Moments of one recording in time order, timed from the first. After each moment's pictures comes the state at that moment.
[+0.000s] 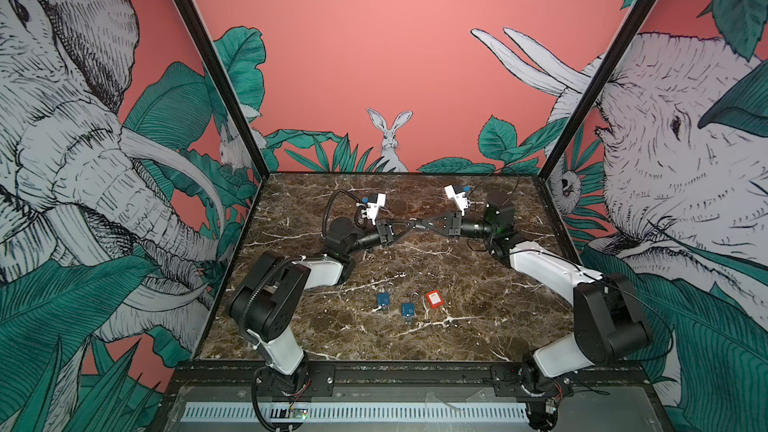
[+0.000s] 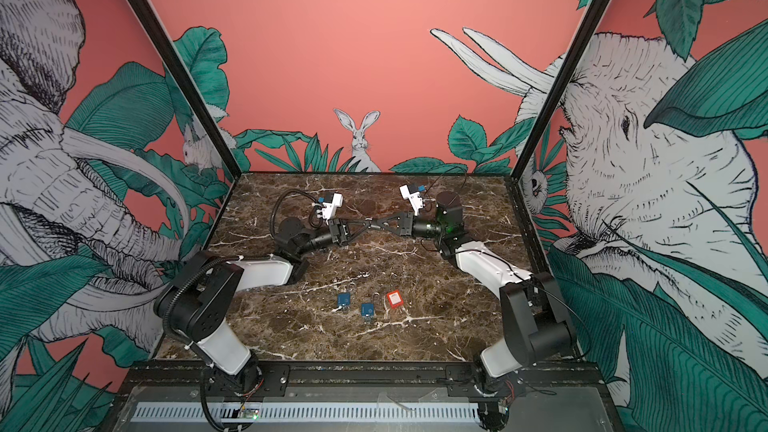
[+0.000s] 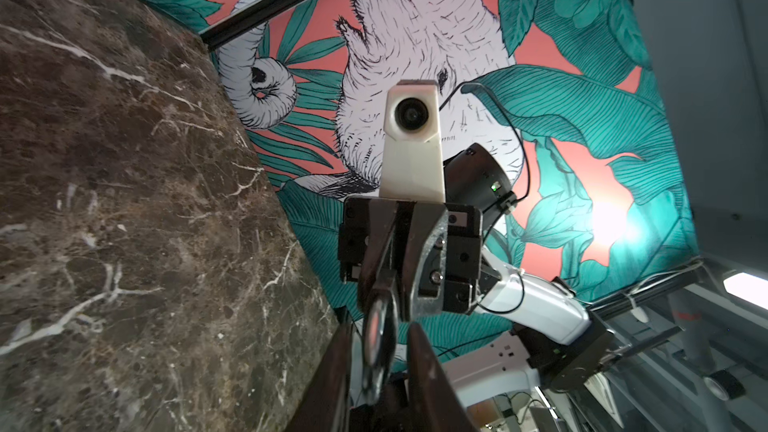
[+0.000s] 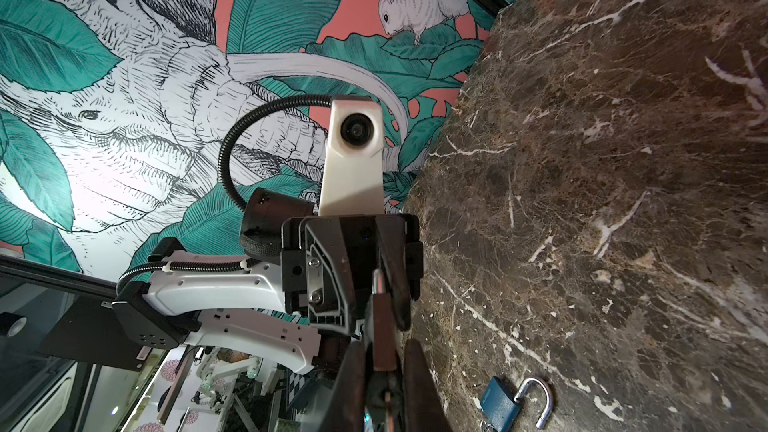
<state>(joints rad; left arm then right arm) -0.51 1.68 0.72 1.17 0.85 -1.26 0.37 1.51 0.91 0.39 -1.05 0.84</state>
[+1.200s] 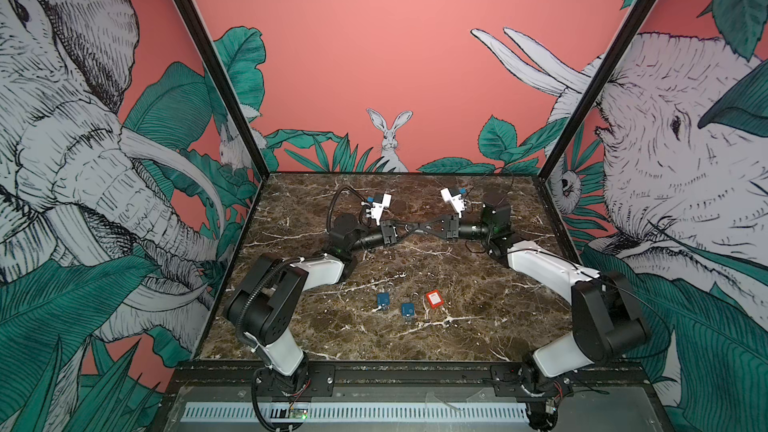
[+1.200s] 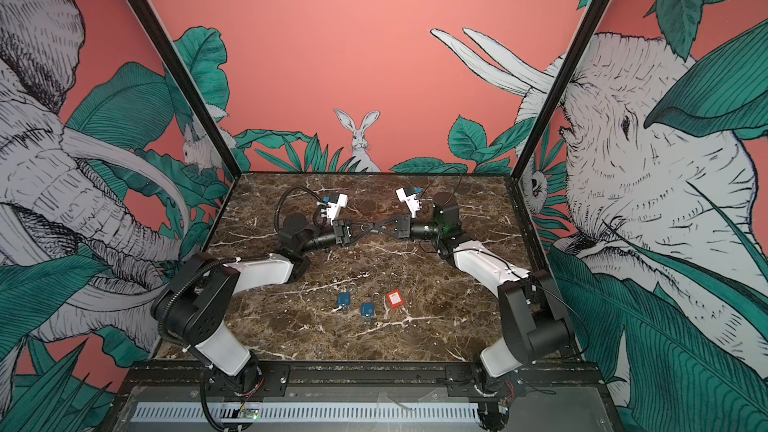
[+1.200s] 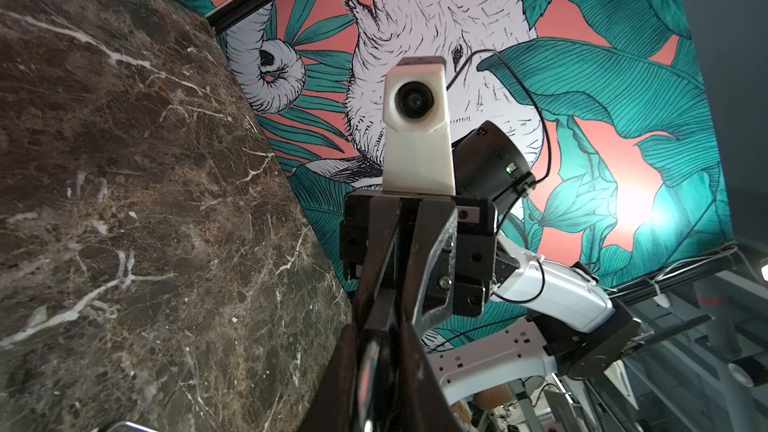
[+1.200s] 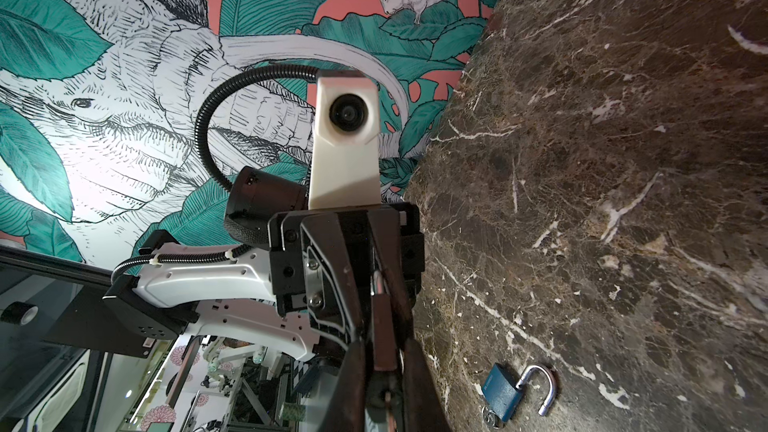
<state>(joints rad) -0.53 1.66 0.75 1.04 0.87 -1.19 0.38 1.53 0.93 0.35 -1.06 0.81</state>
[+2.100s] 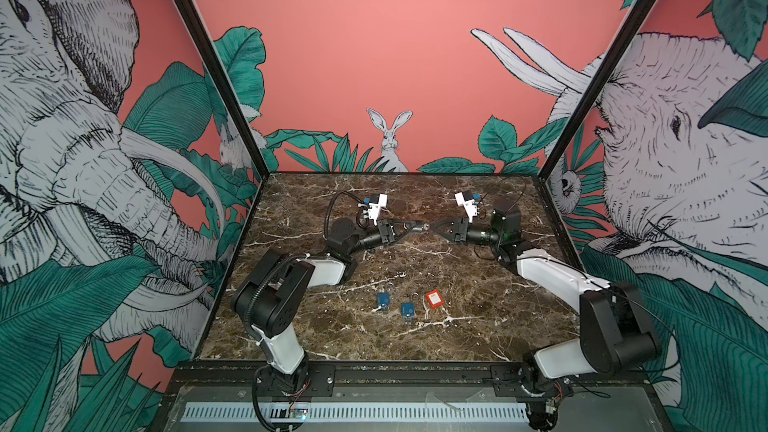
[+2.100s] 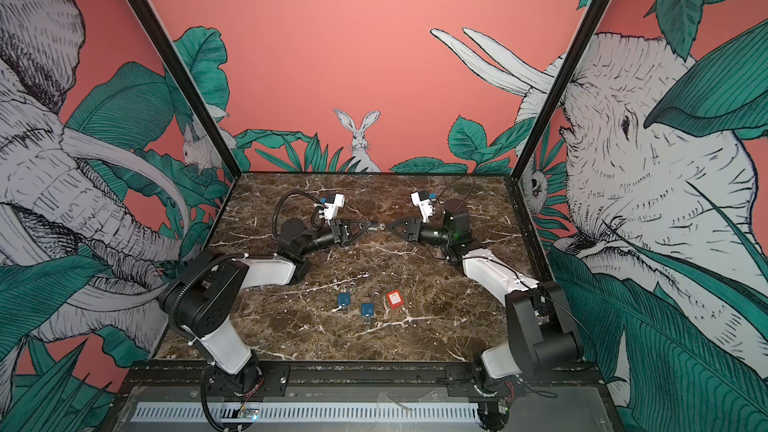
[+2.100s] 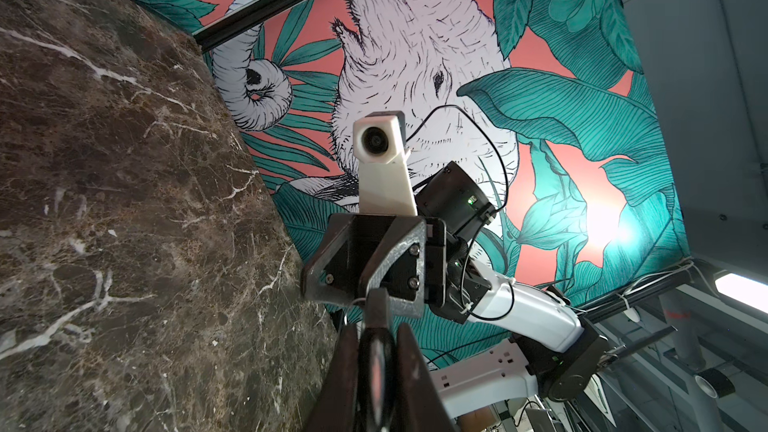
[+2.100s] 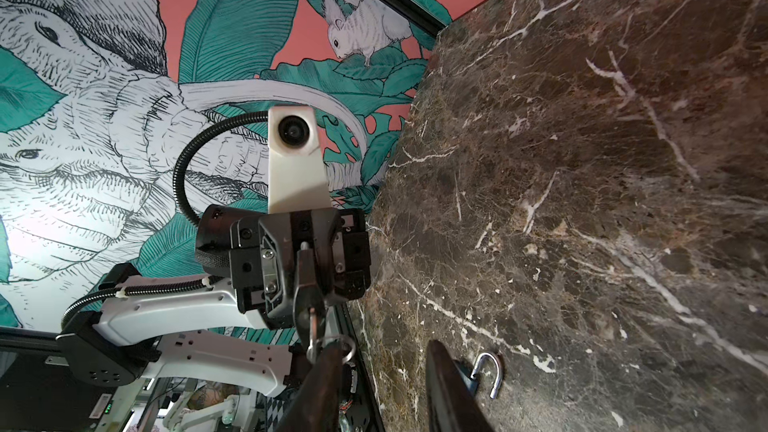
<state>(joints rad) -0.52 1.72 0.73 1.24 0.83 -1.32 0.31 1.45 0.82 0.34 -0.96 0.81</state>
